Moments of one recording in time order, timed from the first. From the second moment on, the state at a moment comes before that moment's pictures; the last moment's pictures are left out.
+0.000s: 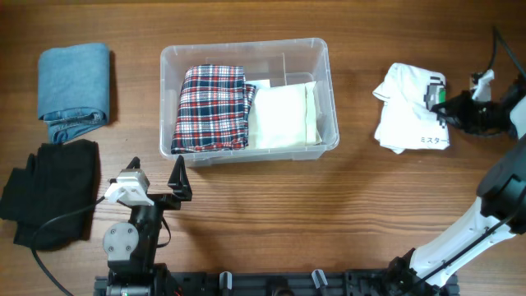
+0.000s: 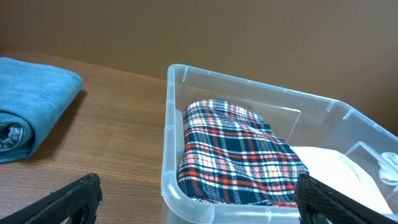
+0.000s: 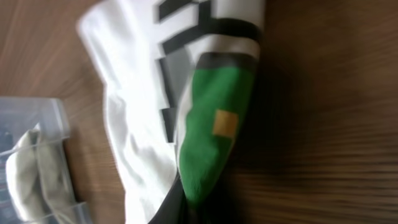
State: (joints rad) left arm 0.02 0.01 0.03 -0.10 0.10 -0.27; right arm -0.59 2.10 1.47 -0.79 -0.69 -0.15
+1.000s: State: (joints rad) left arm 0.02 0.01 0.03 -0.10 0.10 -0.27; right arm 0.05 1.56 1.80 -0.98 -0.32 0.11
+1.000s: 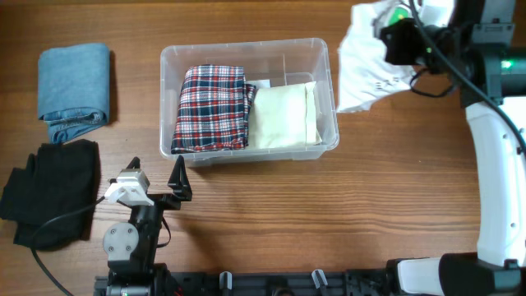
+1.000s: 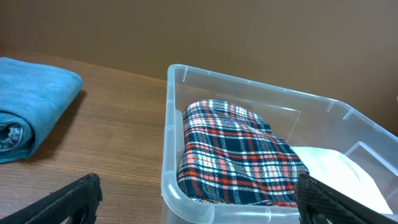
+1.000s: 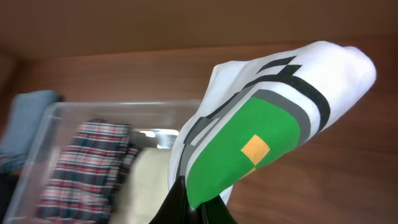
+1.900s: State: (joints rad) left arm 0.02 0.01 0.03 -0.10 0.10 -0.27; right arm 0.62 1.87 1.81 -0.39 -0.41 0.55
